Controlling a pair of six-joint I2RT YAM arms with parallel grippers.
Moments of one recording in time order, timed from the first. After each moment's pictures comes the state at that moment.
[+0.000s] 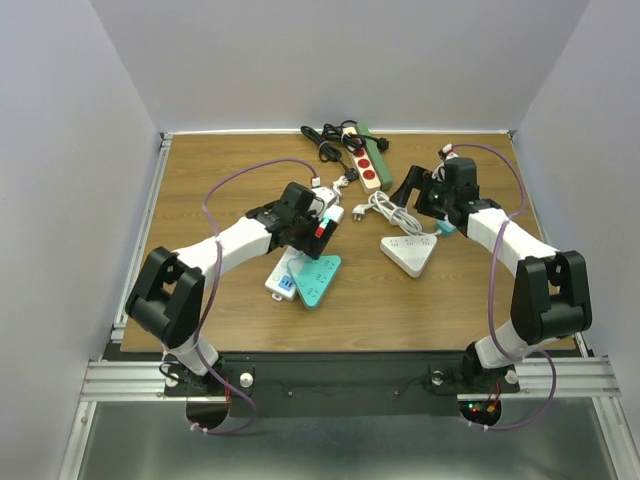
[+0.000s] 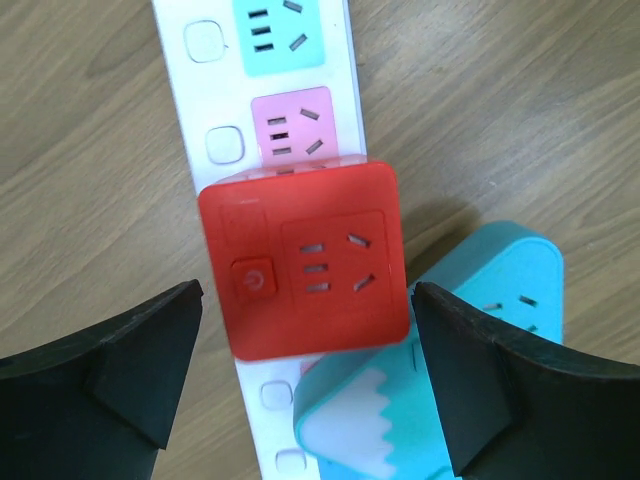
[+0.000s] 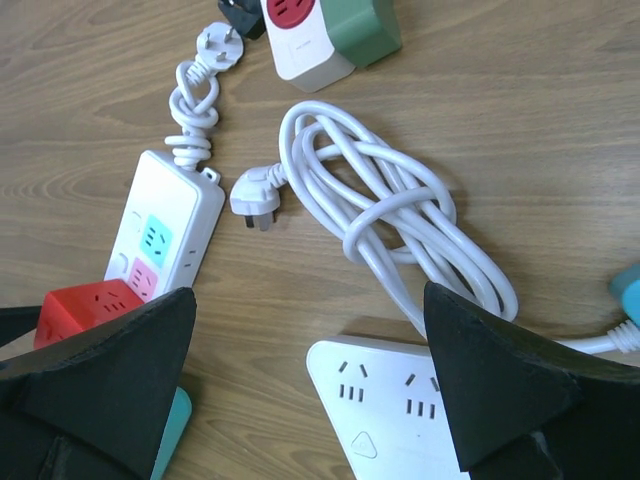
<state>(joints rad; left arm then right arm) -0.63 1.61 1.09 -0.37 -0.02 0.03 0.16 1.55 1.03 -0.10 -0.26 0.49</state>
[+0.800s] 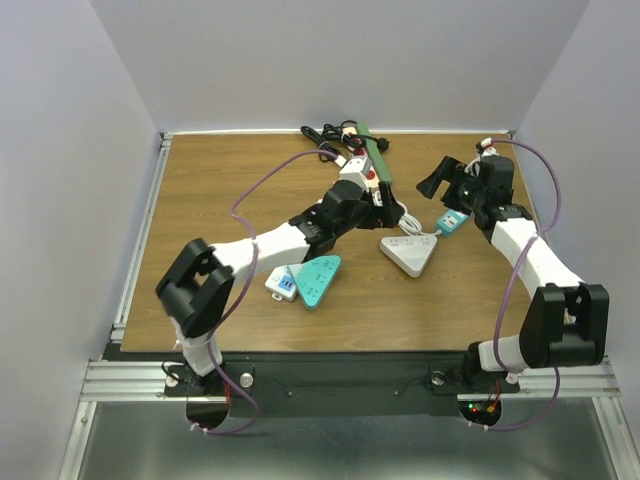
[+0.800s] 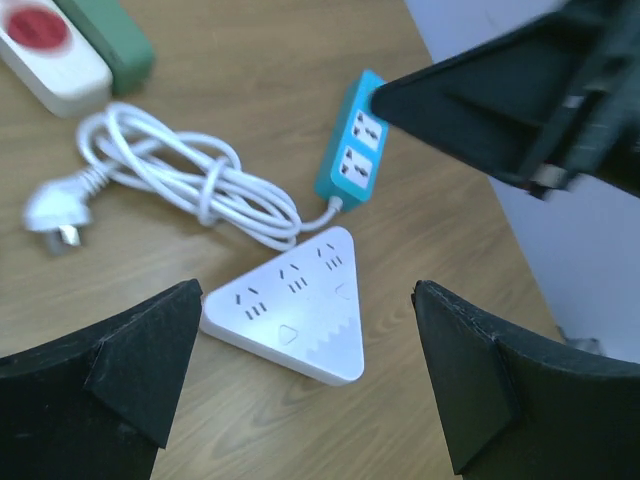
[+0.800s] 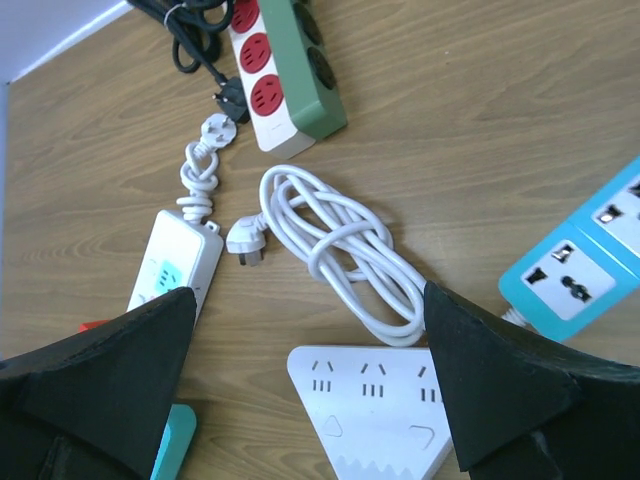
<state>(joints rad) -0.89 1.70 1.23 0.18 -0.13 -0.64 0.02 1.40 1.00 -0.10 -0.30 0.49</state>
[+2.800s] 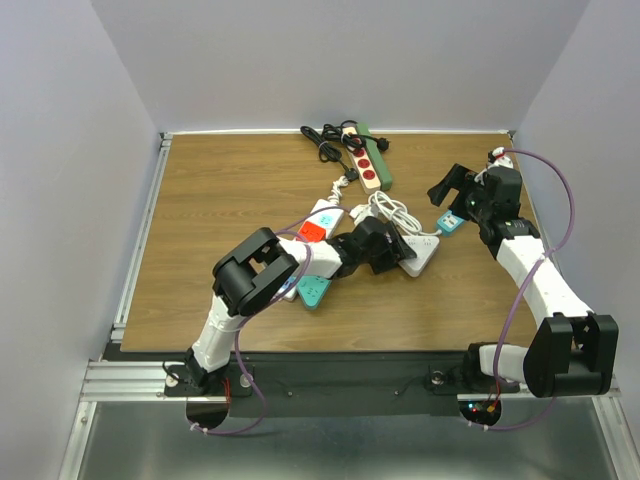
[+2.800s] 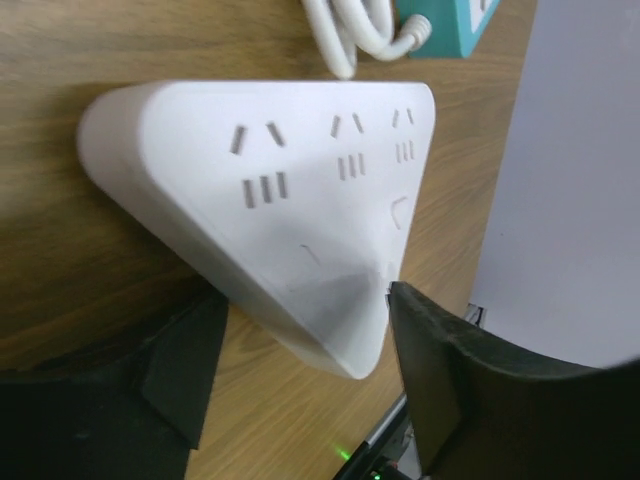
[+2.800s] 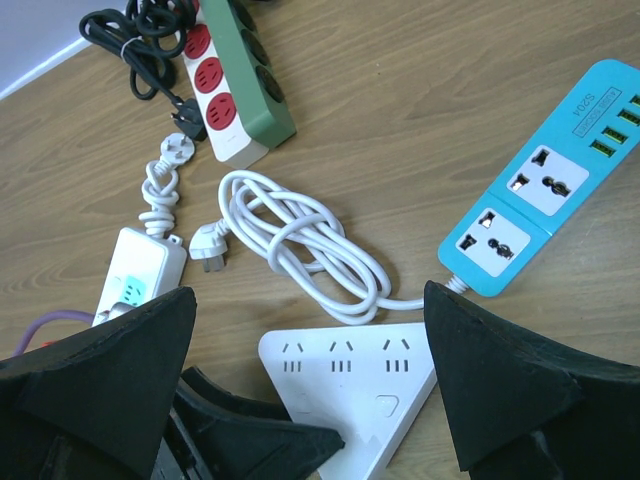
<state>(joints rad) -0.95 2.10 1.25 0.28 0.06 -1.25 0.01 1.24 0.90 -0.13 -0.15 0.48</state>
